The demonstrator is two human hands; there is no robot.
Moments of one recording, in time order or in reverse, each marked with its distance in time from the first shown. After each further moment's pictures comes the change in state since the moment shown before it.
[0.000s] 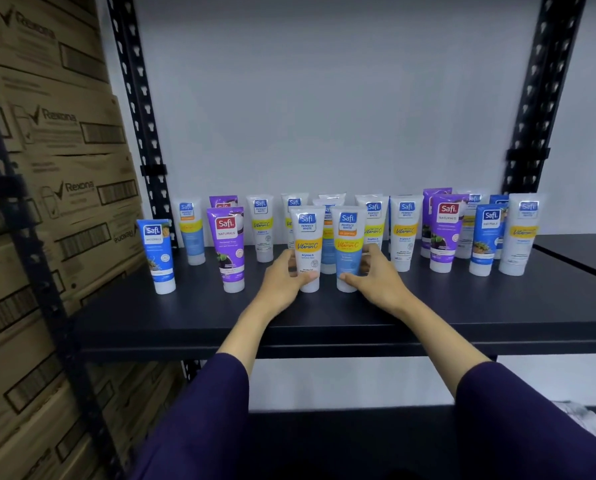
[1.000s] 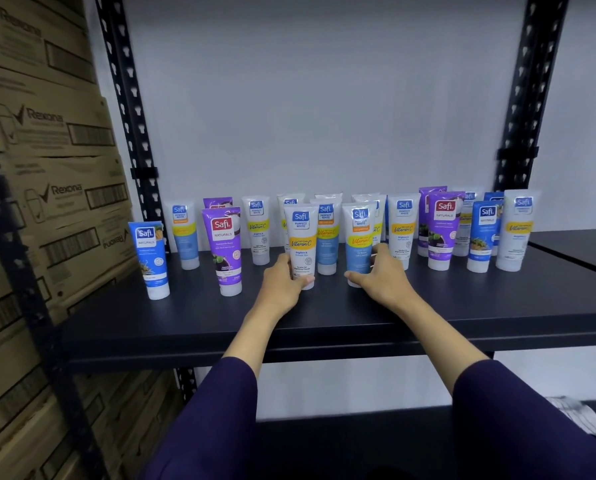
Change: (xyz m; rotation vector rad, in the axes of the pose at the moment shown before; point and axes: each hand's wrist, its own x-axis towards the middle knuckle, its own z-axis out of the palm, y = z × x) left_hand 0.010 -0.014 0.003 0.172 0.056 -0.018; right_hand -0.001 -0.007 0.000 -0.181 0.130 0.083
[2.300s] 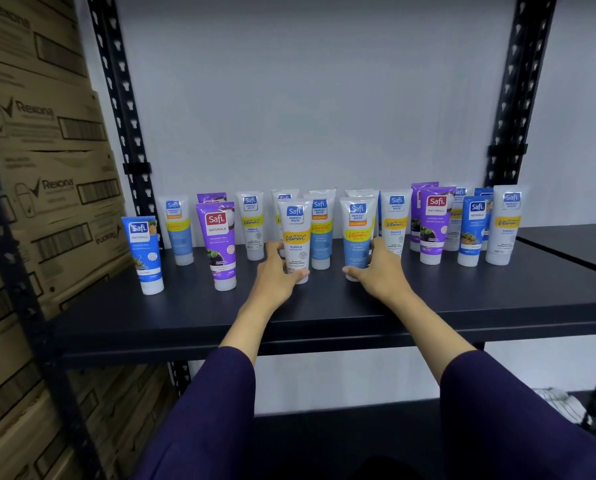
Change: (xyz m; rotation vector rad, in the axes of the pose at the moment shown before) left_hand -0.006 0.004 -0.002 -0.017 0.018 0.038; right_hand 0.000 0.007 -0.001 -0.049 0.067 0.019
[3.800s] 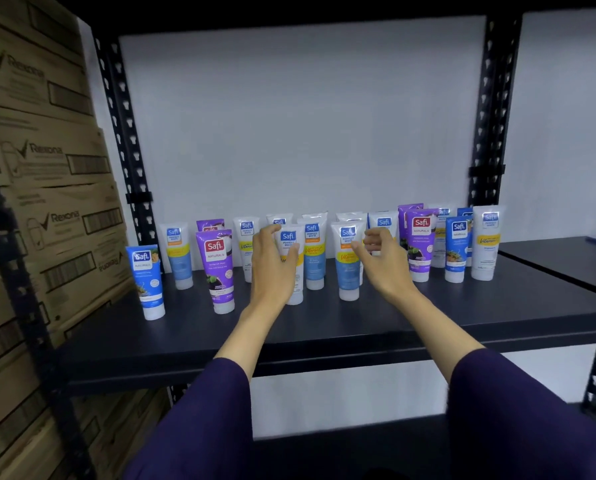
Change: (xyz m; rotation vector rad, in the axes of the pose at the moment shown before) left_hand -0.005 0.059 -0.010 -0.027 0.355 0.294; right_hand 0.007 -0.028 -0.035 0.222 0.210 -0.135
